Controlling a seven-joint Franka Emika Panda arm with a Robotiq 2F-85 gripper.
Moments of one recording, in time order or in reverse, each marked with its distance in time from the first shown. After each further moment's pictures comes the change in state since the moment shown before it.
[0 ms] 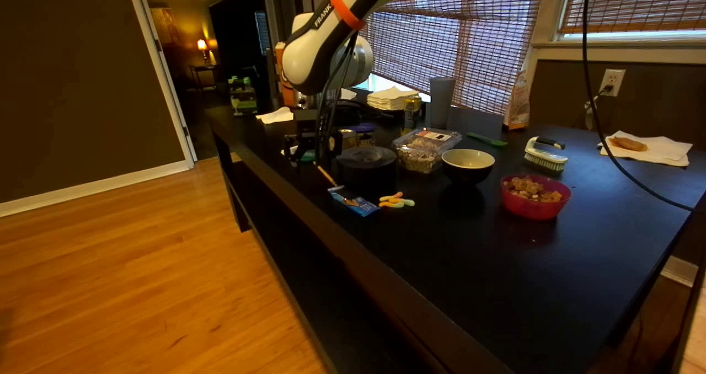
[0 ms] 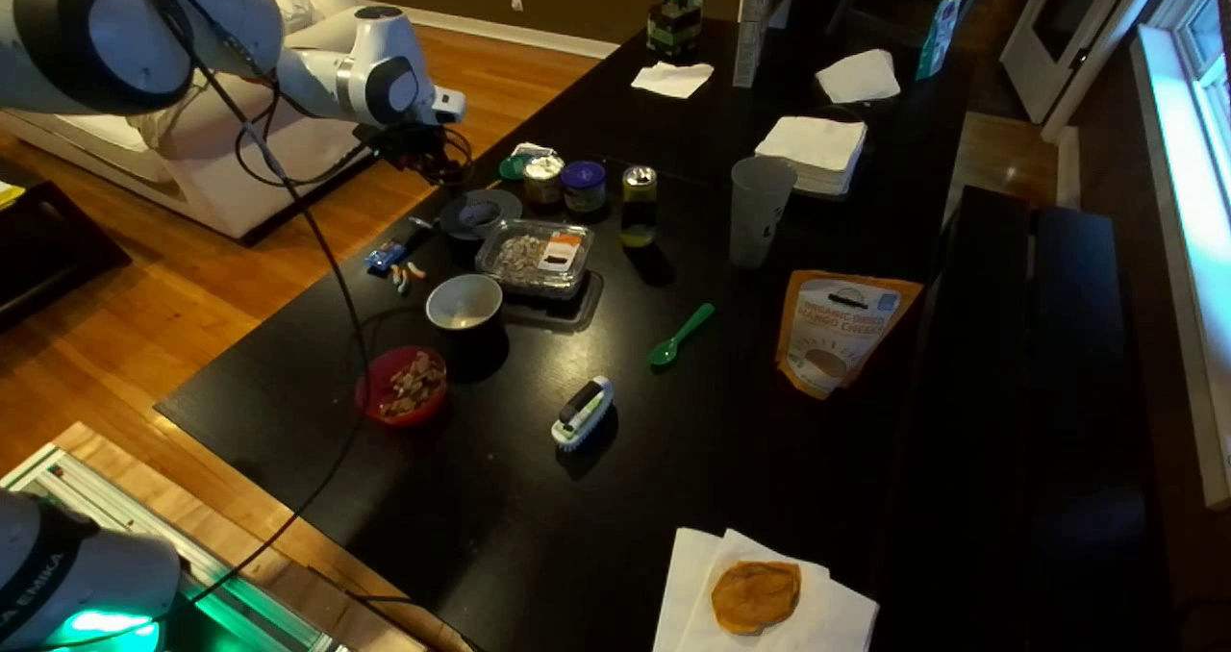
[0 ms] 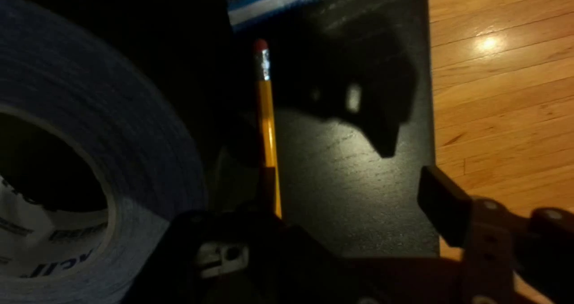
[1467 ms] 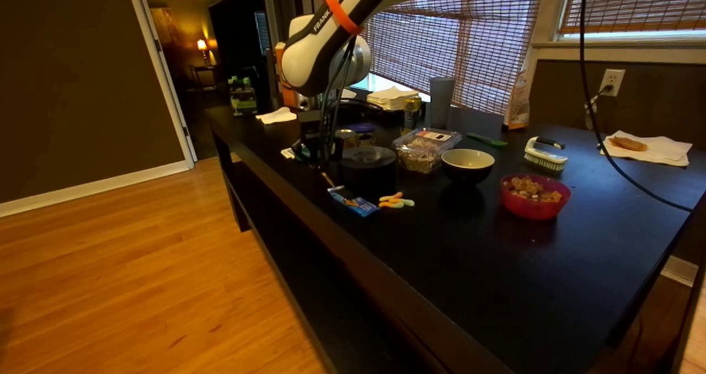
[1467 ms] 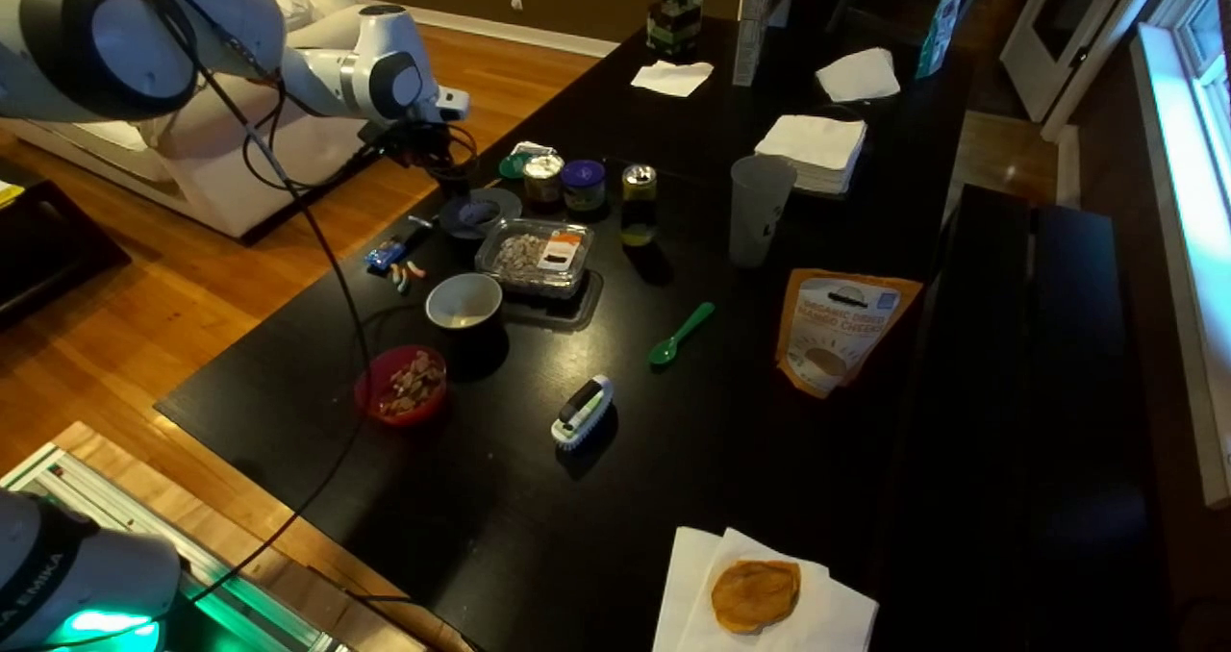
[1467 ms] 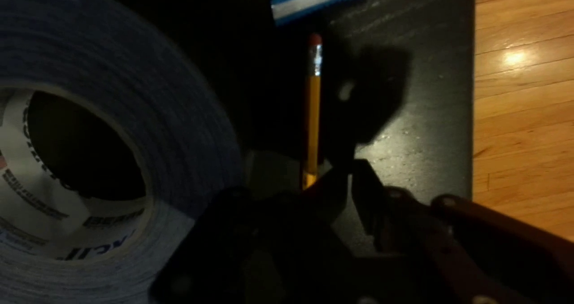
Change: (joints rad) arm 0.018 0.031 -0.041 0.058 -0.014 -0.082 -0.012
